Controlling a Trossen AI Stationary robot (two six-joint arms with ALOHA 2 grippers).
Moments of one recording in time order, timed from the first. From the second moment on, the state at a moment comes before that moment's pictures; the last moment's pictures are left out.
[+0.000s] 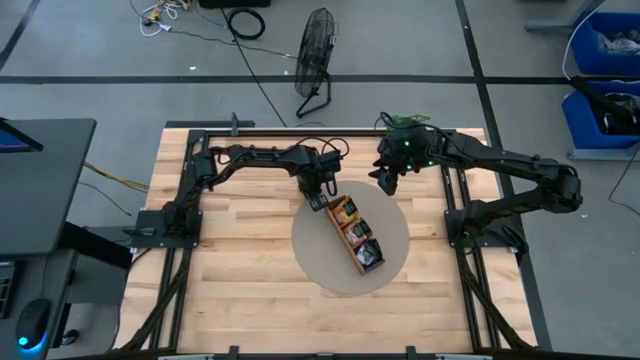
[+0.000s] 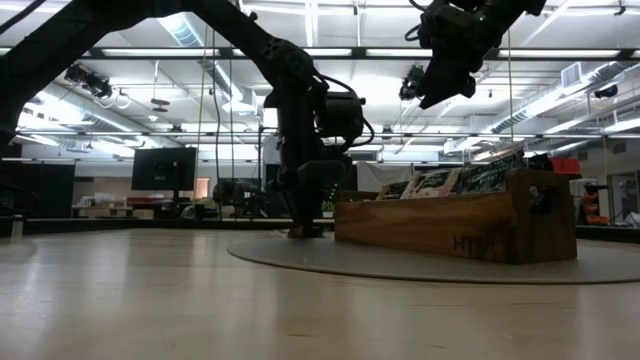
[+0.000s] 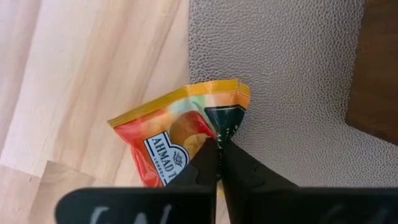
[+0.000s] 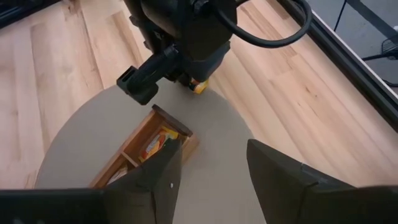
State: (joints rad) left arm 0.30 2.20 1.63 -0.84 0.02 -0.14; right arm -0.39 1.19 1.06 -0.69 -0.12 0.12
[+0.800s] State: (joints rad) left arm 0.38 1.86 1.83 -0.86 0.49 -0.15; right arm -0.39 1.19 1.06 -0.47 -0.20 -0.20
